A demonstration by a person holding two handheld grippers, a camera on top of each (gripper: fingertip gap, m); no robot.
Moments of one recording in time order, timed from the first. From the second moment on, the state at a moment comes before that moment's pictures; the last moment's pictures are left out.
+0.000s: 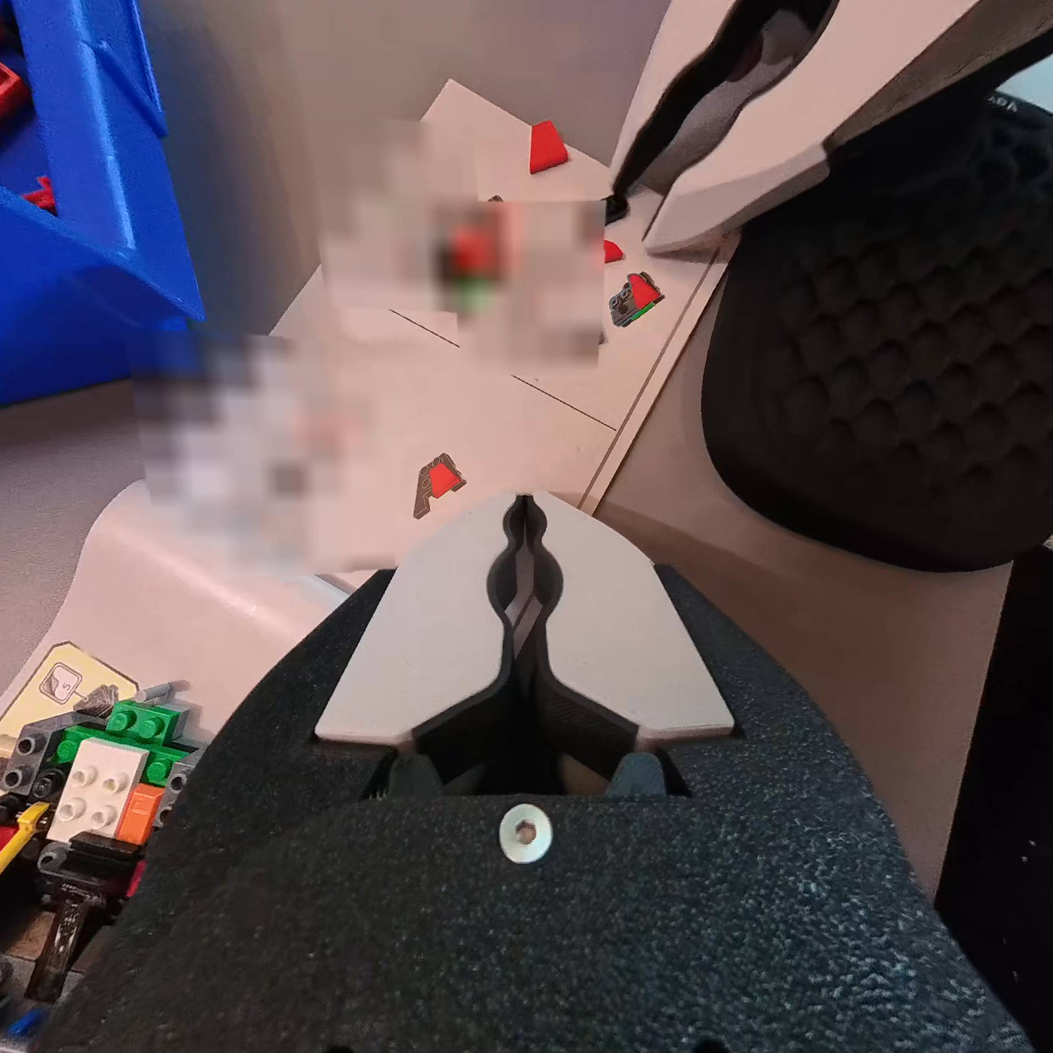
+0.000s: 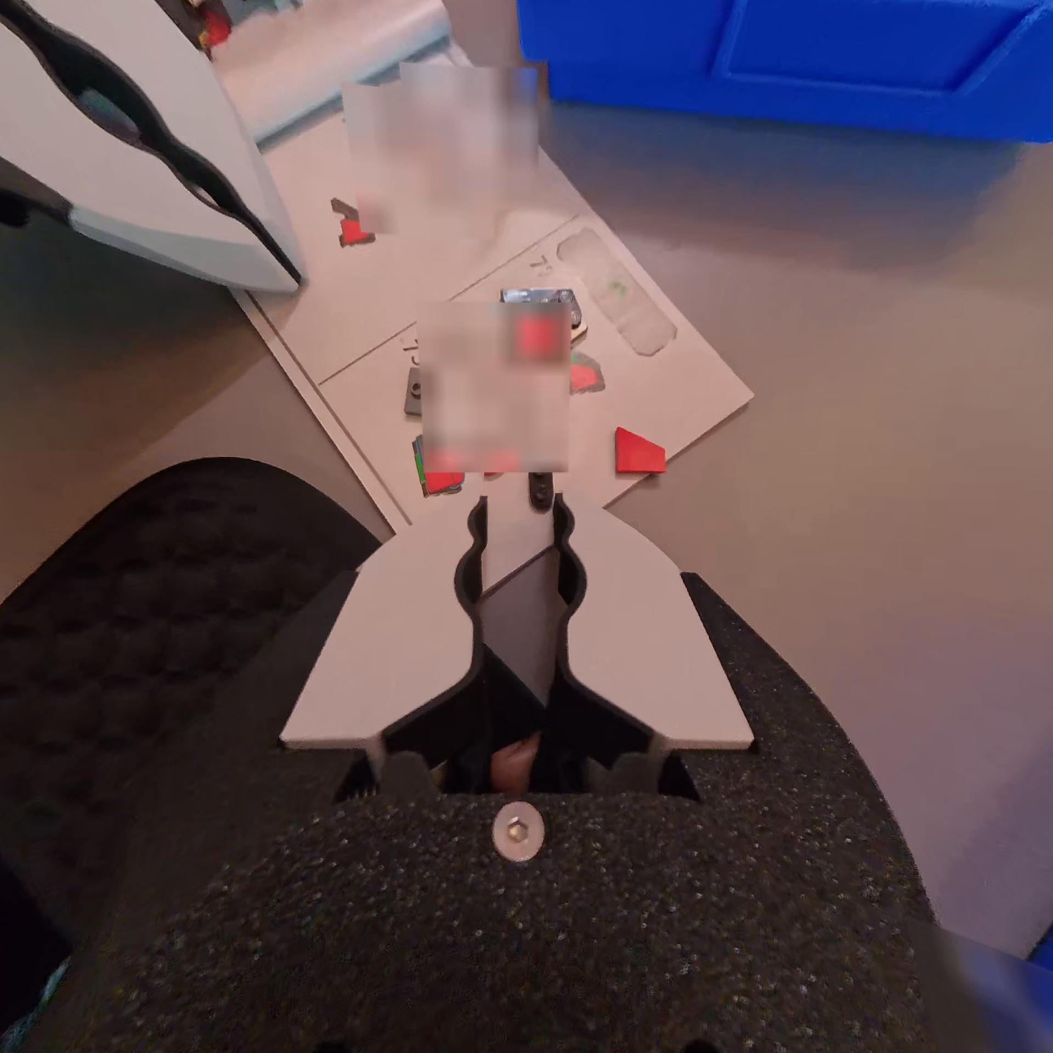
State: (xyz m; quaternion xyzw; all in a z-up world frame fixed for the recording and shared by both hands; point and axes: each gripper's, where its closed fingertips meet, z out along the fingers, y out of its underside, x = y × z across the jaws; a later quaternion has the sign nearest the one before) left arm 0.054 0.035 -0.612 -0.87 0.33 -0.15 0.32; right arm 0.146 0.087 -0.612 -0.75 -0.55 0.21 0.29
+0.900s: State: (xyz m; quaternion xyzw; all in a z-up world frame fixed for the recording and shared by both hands) left arm 0.054 0.035 -0.612 -0.86 0.33 -0.15 0.34; right arm 0.143 0.077 -0.610 -0.72 -0.58 0.22 0.32
